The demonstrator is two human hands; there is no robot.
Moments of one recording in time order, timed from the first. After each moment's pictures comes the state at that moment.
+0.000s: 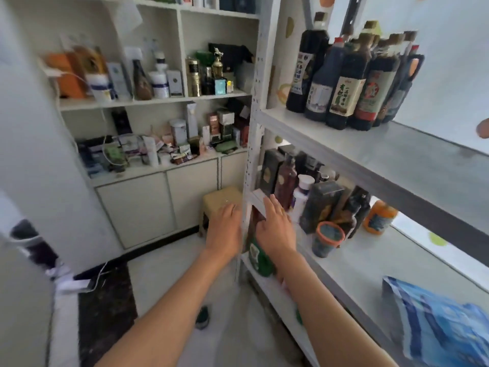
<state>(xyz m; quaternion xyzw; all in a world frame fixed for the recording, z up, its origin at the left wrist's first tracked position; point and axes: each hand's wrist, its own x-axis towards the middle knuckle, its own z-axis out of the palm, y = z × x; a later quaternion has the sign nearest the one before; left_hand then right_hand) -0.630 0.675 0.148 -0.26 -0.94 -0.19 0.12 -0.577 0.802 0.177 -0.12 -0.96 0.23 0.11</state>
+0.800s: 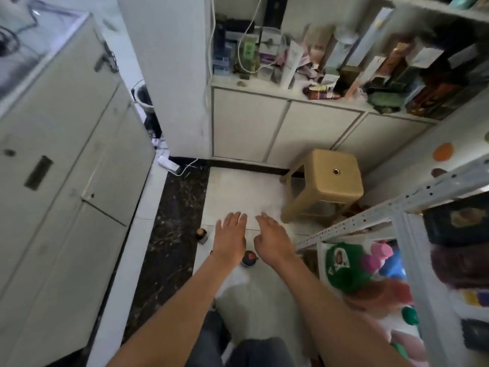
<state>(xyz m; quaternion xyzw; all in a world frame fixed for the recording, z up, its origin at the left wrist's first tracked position) -0.740 0.480 -0.065 0.09 -0.97 -0.19 -0.14 -0.779 0.598 -0.023 0.17 -0.95 0.12 -0.24</state>
